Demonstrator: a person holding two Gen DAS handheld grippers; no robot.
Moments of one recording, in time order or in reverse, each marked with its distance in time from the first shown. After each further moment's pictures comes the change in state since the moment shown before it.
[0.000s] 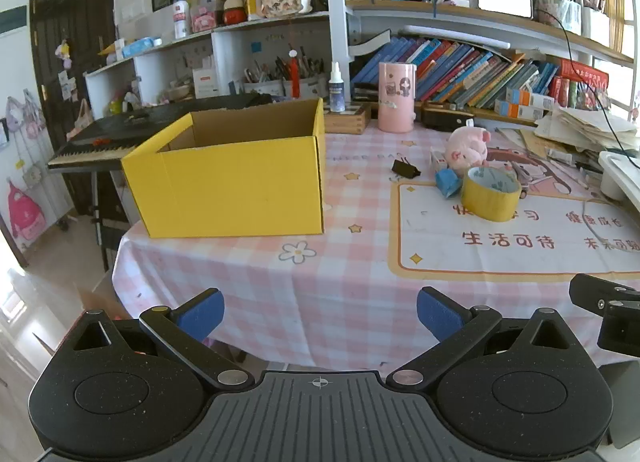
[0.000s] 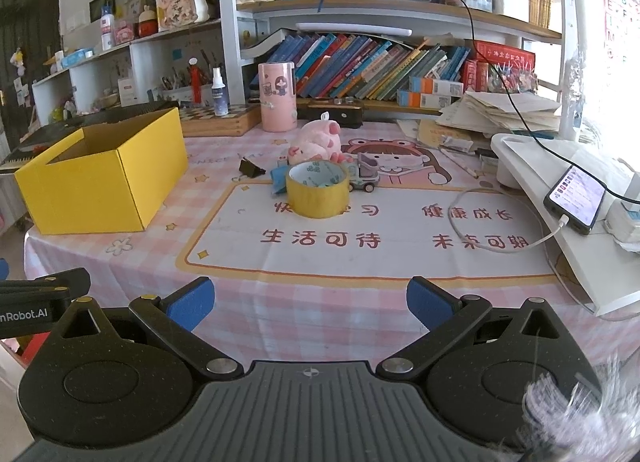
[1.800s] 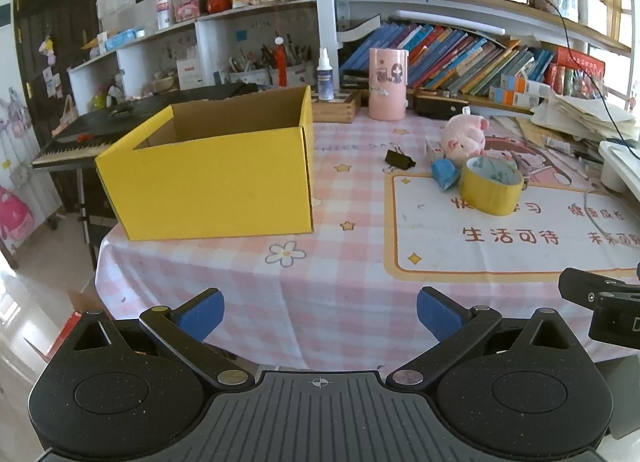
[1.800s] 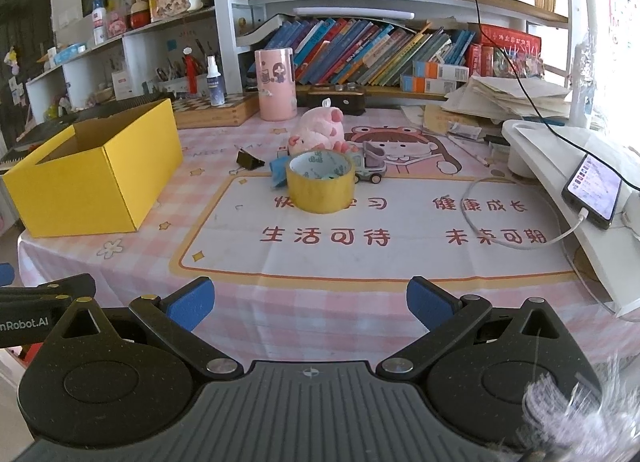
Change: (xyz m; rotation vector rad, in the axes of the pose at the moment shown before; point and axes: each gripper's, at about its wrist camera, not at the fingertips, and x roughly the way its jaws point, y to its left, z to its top) left arm 0.025 -0.001 0.010 0.021 0.040 -0.030; right arm 0.028 0.001 0.010 0.024 0.042 0.010
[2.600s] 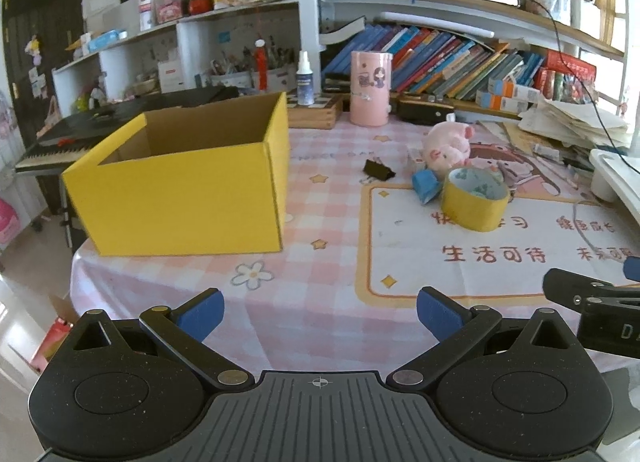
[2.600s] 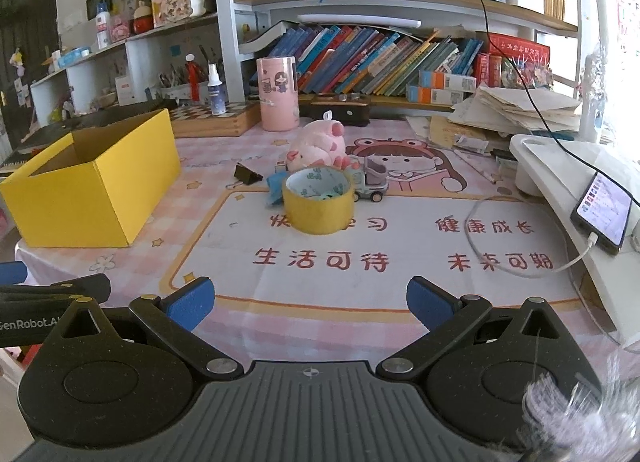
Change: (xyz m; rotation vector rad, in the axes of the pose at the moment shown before) left arm 0.018 -0.019 0.018 -0.001 -0.003 -0.048; right arm 0.015 -0.012 0.017 -0.019 -0.016 0.022
